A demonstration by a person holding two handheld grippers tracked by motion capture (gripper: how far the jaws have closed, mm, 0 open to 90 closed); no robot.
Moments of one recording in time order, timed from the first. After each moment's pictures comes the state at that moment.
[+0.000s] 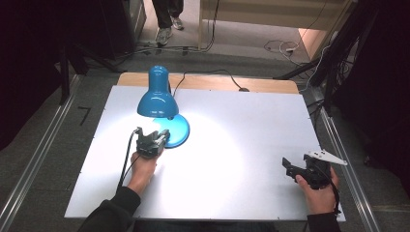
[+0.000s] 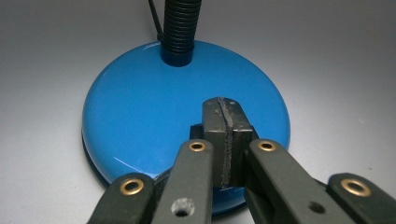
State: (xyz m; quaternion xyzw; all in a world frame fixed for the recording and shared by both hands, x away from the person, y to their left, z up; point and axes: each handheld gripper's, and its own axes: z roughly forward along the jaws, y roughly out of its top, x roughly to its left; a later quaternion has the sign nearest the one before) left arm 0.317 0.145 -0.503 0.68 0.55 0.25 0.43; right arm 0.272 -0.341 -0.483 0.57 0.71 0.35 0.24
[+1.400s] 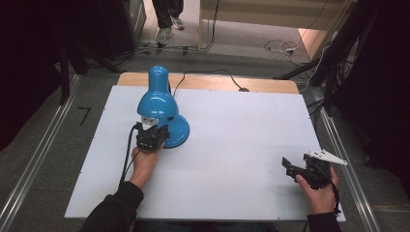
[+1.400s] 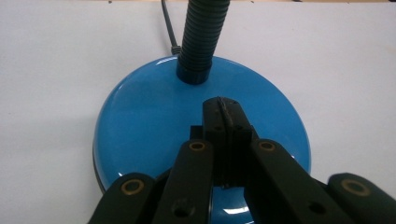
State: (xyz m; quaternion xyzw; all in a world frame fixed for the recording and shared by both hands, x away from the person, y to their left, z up) left arm 0.331 0.149 -0.500 0.66 0.57 0.25 0.43; right arm 0.272 -0.341 -0.482 0.56 0.71 0.35 0.25
